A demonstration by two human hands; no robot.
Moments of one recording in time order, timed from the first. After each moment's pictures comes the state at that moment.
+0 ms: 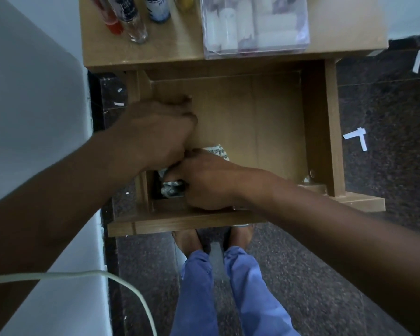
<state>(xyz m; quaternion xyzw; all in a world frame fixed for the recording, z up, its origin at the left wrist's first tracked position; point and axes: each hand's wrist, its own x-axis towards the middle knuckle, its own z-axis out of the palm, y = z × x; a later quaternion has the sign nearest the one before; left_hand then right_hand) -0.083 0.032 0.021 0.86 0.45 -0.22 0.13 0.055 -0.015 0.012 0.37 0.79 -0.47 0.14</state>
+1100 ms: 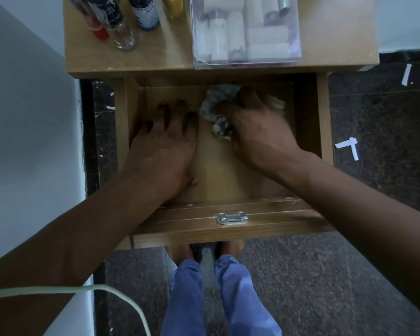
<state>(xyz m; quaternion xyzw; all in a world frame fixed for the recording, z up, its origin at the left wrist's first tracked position) -0.047 0.002 0.003 0.78 0.57 -0.19 0.14 0.136 0.033 -0.006 0.56 0.81 -0.17 0.05</state>
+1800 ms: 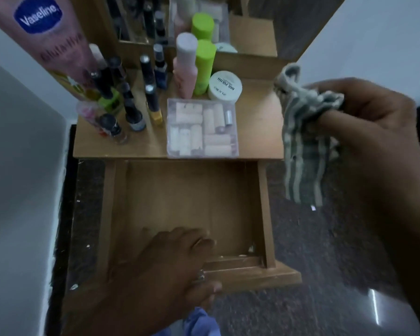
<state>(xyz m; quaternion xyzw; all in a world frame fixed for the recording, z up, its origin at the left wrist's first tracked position) -0.013 -0.054 0.071 0.85 0.43 -0.05 0.30 0.230 0.066 0.188 0.62 0.57 -0.36 -0.39</state>
